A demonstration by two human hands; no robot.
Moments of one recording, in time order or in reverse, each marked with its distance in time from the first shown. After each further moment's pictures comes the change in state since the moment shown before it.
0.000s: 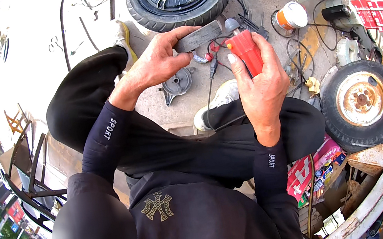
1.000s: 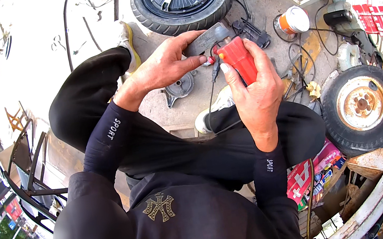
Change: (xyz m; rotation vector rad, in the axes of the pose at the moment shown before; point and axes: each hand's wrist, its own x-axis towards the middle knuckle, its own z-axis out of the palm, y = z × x) left_hand -0.001 -0.001 0.002 0.052 -0.059 0.000; right_hand -0.006 -0.007 0.004 0.084 -0.041 -0.085
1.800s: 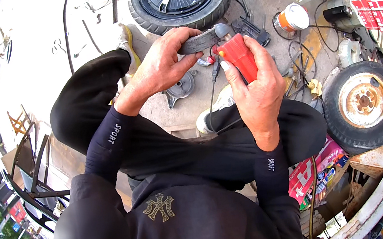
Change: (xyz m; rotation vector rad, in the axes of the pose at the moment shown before) left_hand 0.004 0.000 0.002 0.353 0.213 0.234; right_hand 0.003 0.003 0.000 0.018 0.030 -0.014
